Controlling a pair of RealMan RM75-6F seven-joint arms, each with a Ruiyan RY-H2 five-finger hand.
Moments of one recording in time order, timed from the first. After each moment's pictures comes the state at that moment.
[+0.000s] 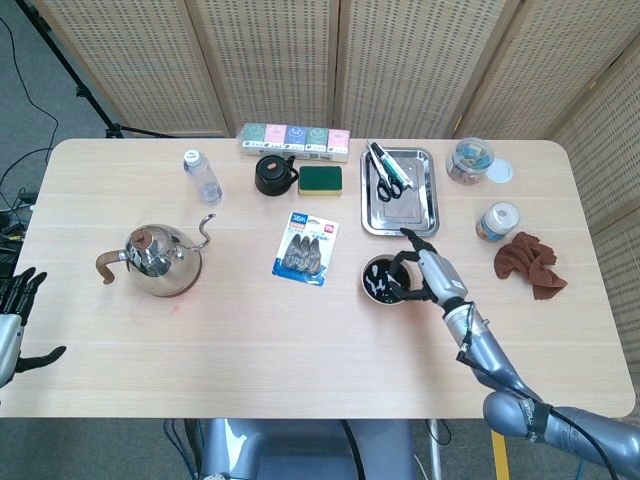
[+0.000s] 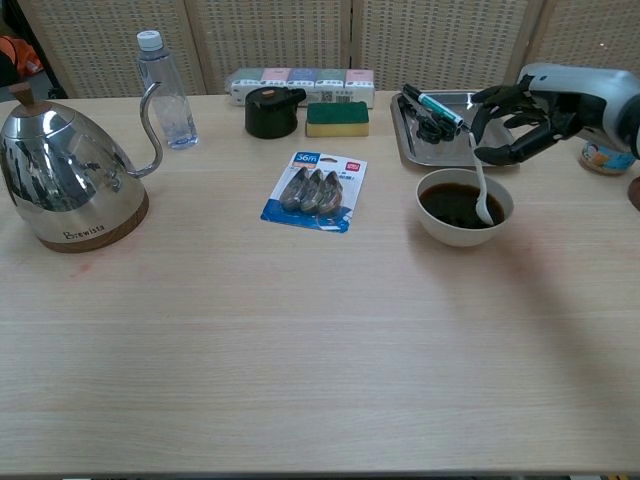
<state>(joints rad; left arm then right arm) -0.10 -1.06 -0.05 -1.67 1.42 1.41 0.01 0.66 -1.40 0.31 -1.61 -0.93 0.83 0.13</state>
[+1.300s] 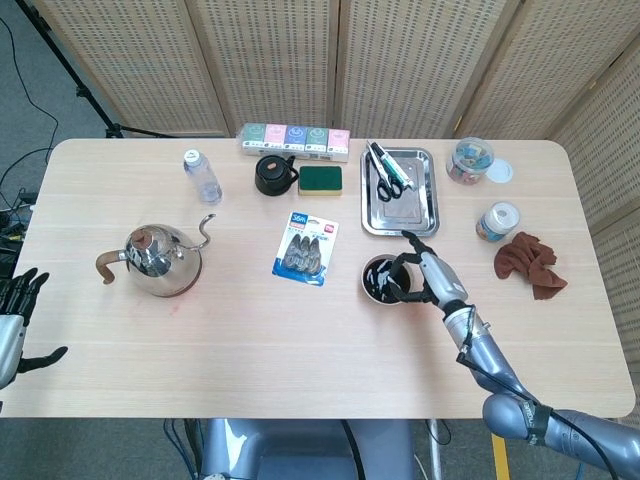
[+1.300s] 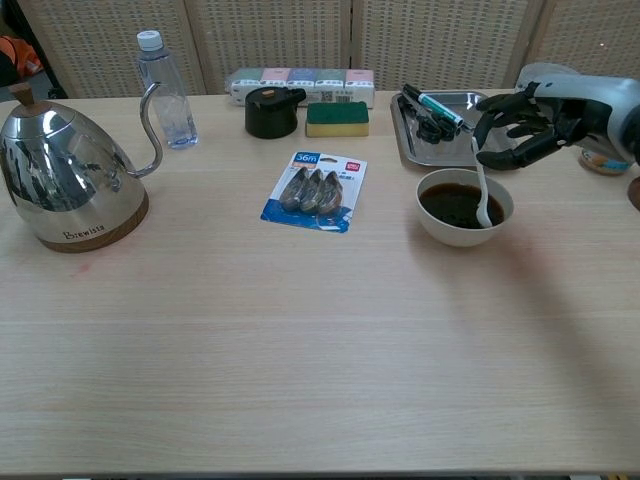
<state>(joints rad) -0.10 -1.06 -0.04 -1.67 1.42 1.41 0.02 0.64 -1.39 0.30 -1.64 -0.90 0.84 0.15</state>
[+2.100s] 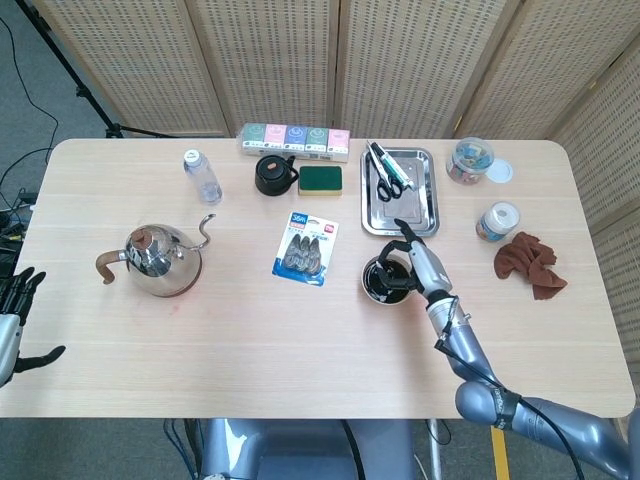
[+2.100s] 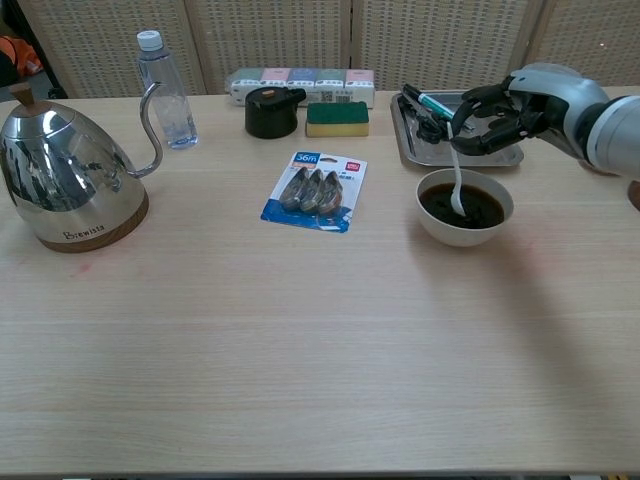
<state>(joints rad) -0.10 -1.06 -0.05 -1.67 1.42 1.42 0.01 0.68 -1.53 0.35 -1.52 -0.84 0.89 0.16</state>
